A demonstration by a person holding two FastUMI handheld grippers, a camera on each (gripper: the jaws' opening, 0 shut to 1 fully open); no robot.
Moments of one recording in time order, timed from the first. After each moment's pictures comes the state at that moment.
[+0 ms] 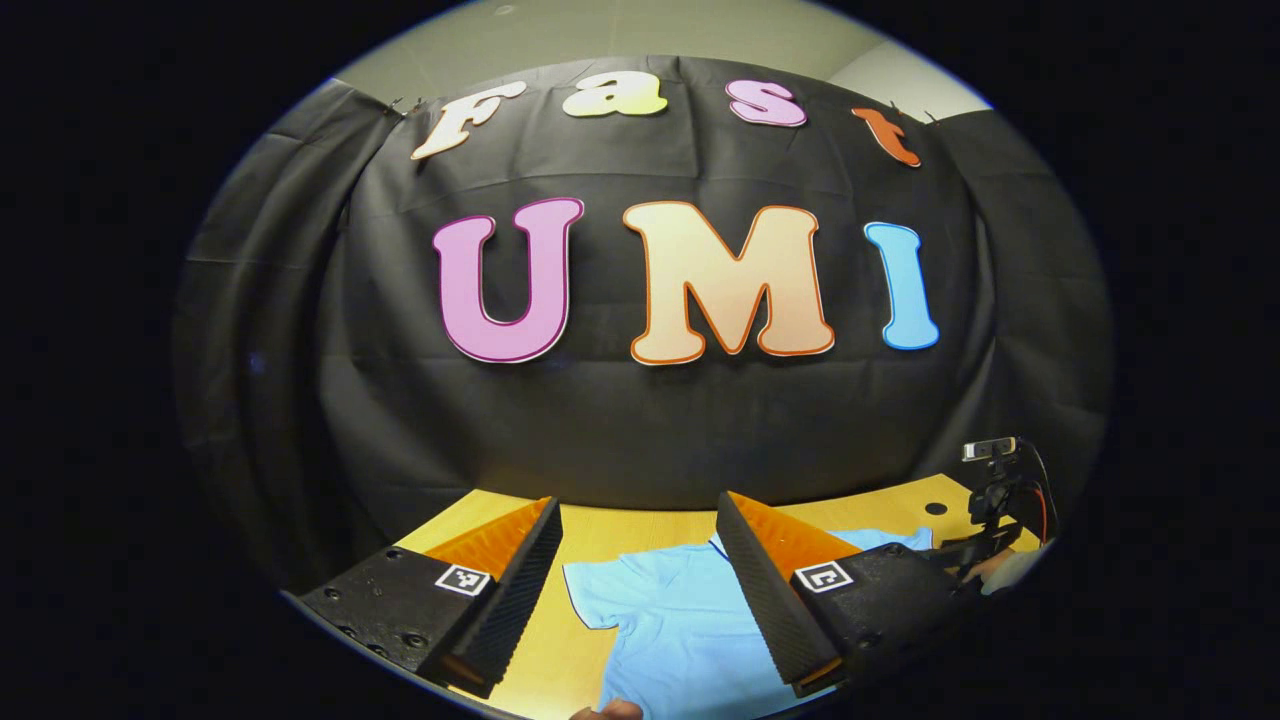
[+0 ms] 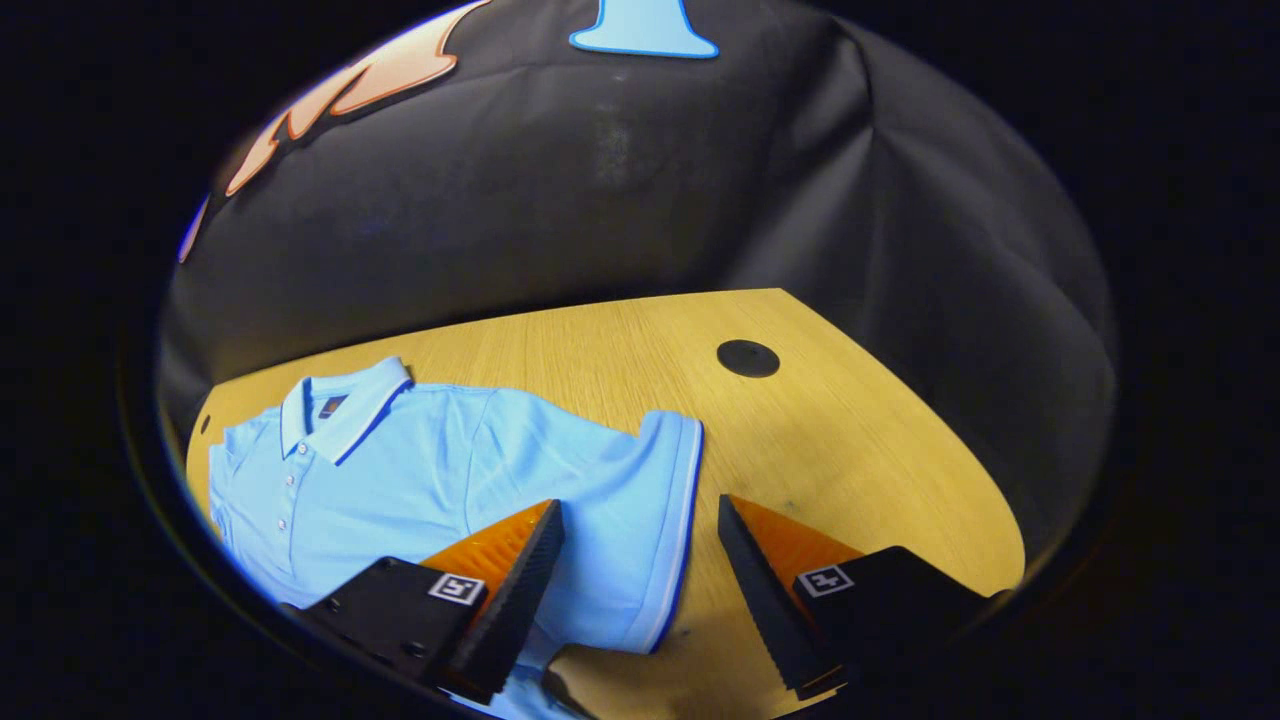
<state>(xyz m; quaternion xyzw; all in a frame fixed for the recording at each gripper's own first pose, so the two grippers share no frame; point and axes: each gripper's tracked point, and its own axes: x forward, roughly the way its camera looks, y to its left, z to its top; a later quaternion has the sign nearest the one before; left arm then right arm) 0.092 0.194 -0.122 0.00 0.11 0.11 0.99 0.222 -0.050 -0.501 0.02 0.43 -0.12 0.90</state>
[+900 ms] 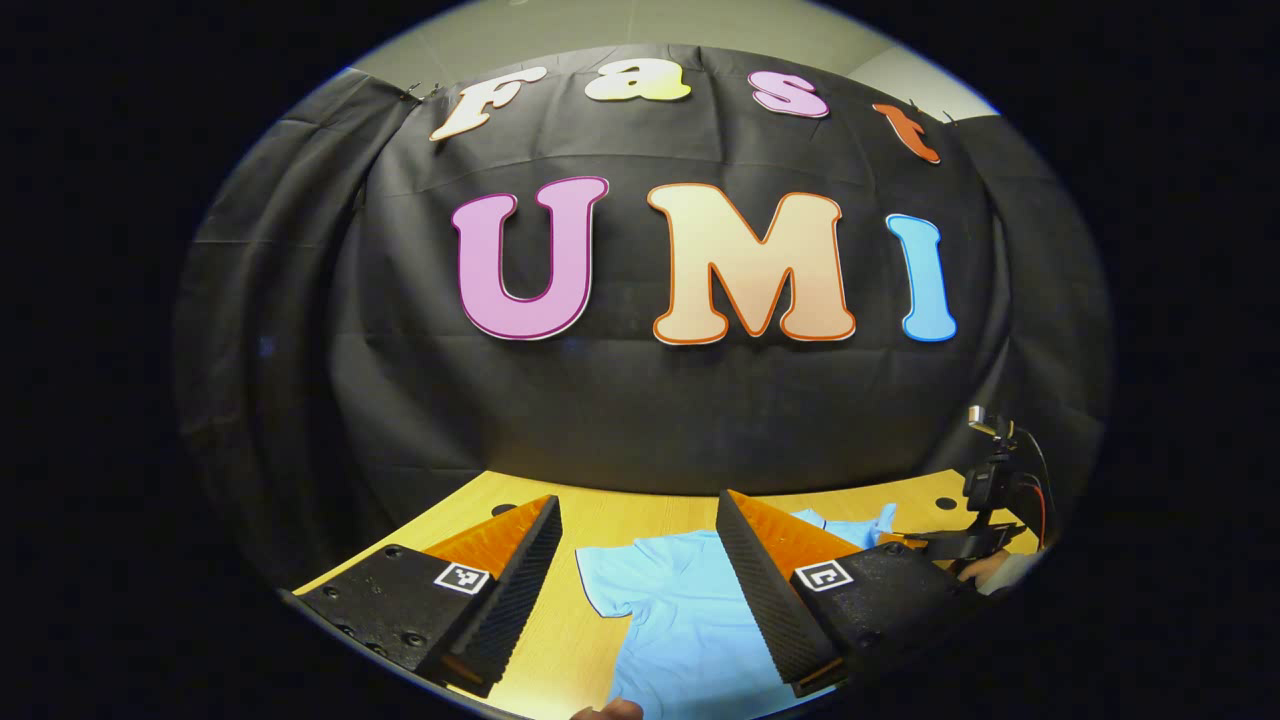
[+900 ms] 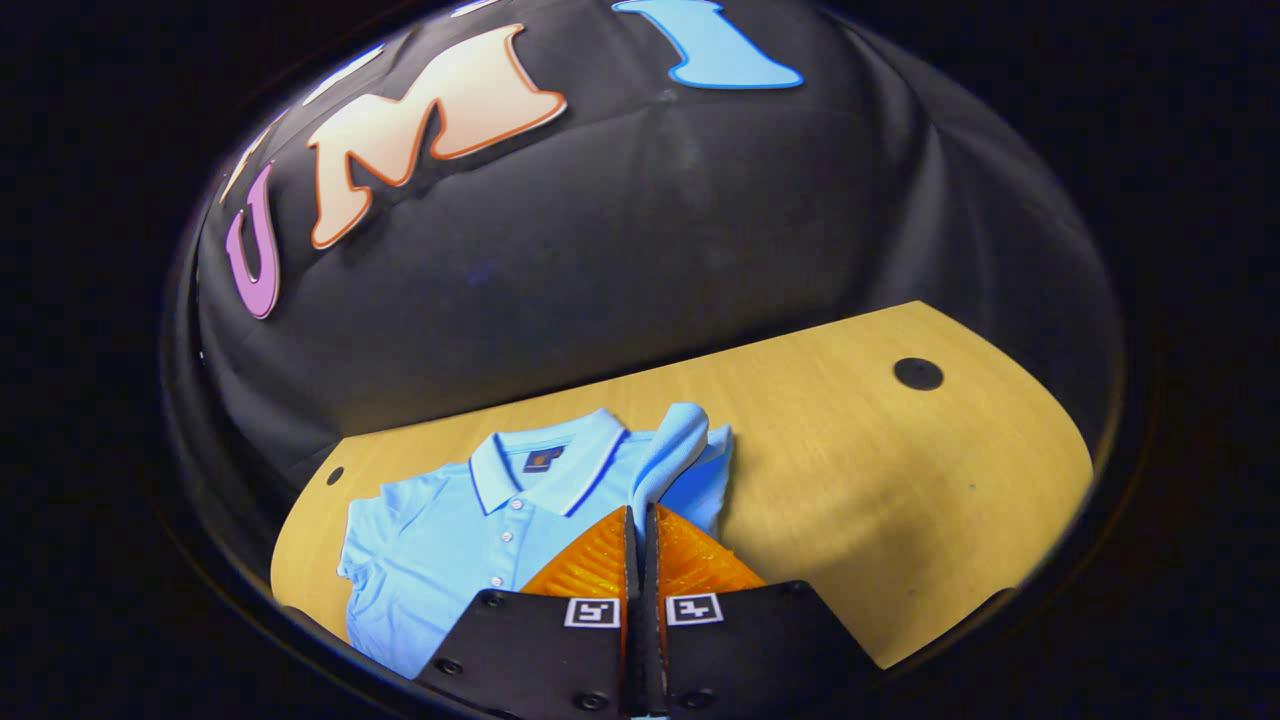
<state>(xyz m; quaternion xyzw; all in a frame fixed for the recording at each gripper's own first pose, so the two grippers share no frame) 0.085 0.215 -0.140 -0.01 0.13 0.13 0.98 0.242 0.101 -0.458 0.12 0.38 0.03 0.92</state>
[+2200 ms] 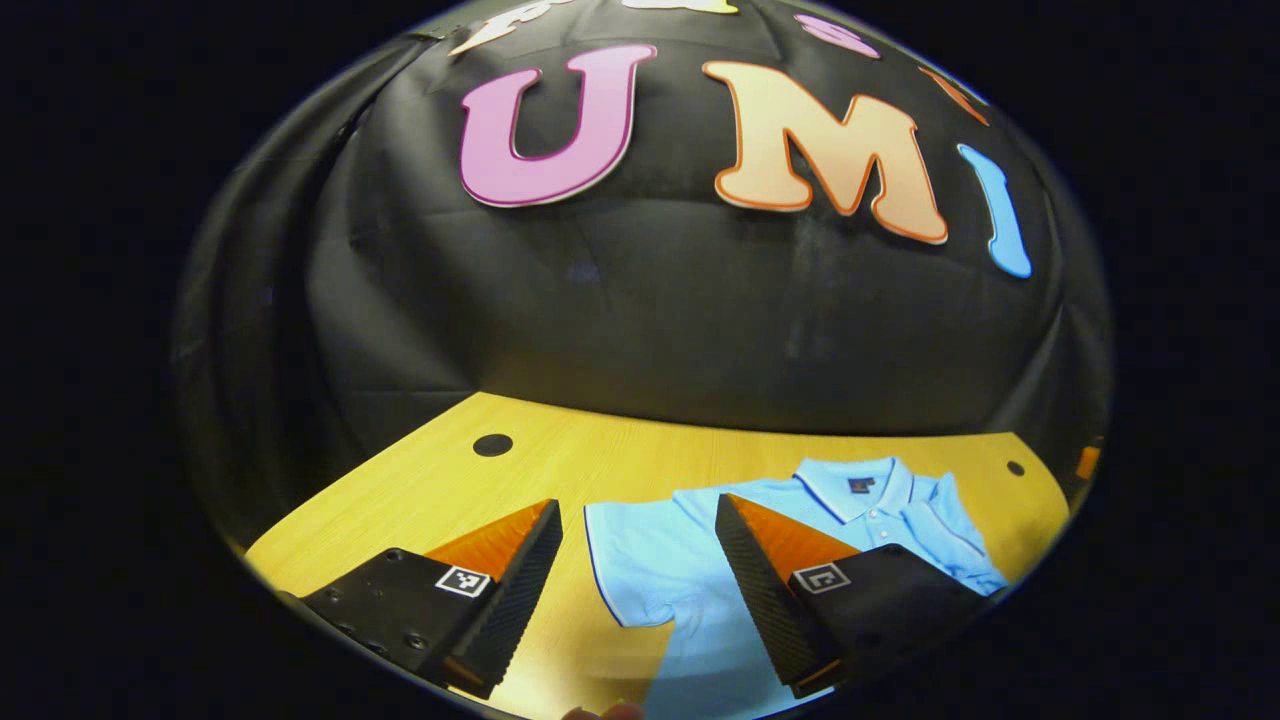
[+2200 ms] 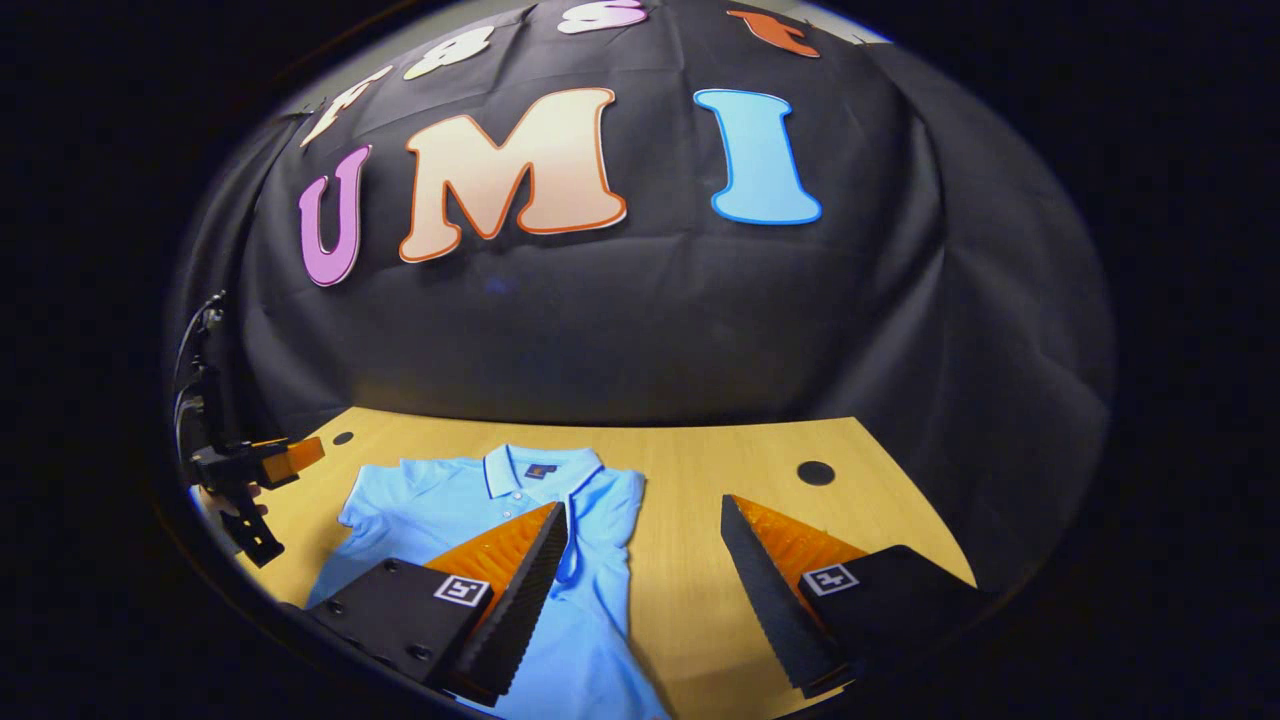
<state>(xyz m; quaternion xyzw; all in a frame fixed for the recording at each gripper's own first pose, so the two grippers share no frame) 0.164 0.284 -0.314 -0.04 0.24 0.16 0.96 0.175 0.019 -0.319 0.00 0.30 0.04 0.95</state>
